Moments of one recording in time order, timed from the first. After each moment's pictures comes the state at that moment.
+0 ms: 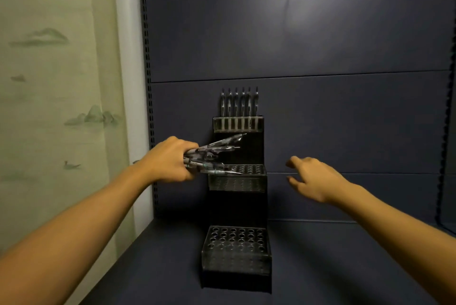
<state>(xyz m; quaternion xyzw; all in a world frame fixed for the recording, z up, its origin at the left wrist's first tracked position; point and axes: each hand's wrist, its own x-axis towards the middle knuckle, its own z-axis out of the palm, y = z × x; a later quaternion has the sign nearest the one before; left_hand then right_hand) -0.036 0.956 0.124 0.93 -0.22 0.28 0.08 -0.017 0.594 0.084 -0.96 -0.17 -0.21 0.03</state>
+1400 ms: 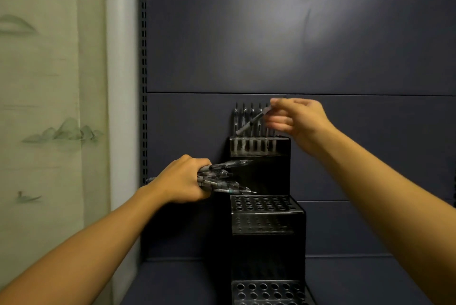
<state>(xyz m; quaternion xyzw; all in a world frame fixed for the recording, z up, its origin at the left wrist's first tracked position) 0.068 0.991 0.122 0.91 -0.29 0.26 0.17 0.036 0.715 0.222 -0.61 -0.20 -0.23 0.73</state>
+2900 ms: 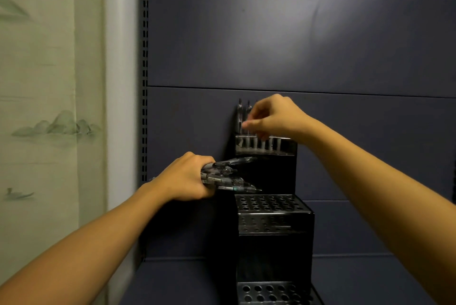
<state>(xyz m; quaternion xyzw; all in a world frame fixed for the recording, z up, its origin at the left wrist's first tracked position) 0.081 0.995 0.120 0.90 -0.31 0.23 0.21 0.047 0.751 0.233 -0.89 -0.23 -0.28 0.28</state>
